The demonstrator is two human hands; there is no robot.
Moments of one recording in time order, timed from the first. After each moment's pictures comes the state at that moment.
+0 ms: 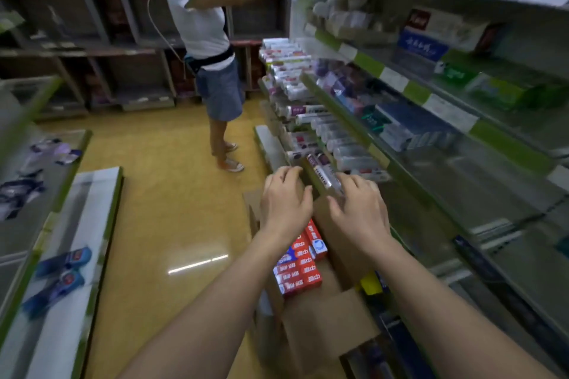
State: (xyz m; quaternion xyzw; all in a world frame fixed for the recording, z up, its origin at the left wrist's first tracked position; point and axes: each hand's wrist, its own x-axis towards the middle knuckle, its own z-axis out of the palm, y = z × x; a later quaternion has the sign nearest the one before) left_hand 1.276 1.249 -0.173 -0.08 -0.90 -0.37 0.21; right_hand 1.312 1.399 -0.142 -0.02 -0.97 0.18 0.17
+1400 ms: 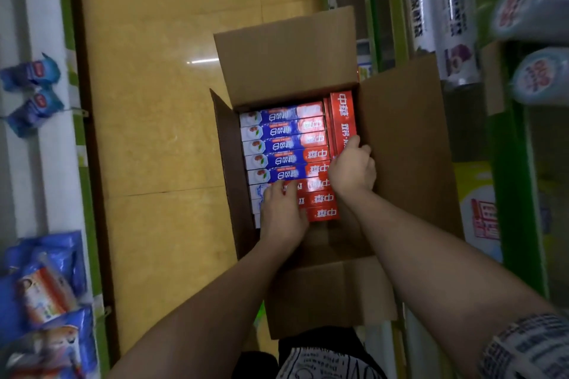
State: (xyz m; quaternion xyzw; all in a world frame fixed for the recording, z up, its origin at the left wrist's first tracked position) left_hand 1.174 1.310 -0.533 0.18 -0.89 -0.29 -0.31; right_hand 1.069 1.432 -0.550 -0.18 -0.93 0.17 -0.26
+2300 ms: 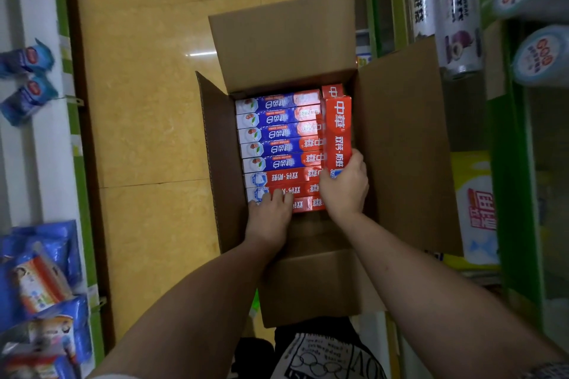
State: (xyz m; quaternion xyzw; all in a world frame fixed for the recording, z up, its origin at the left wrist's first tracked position) left_hand 1.205 1.295 -0.558 -0.02 -0.91 -0.08 -0.41; right_hand 1.130 1.434 -0.552 -0.25 -0.89 0.35 -0.18
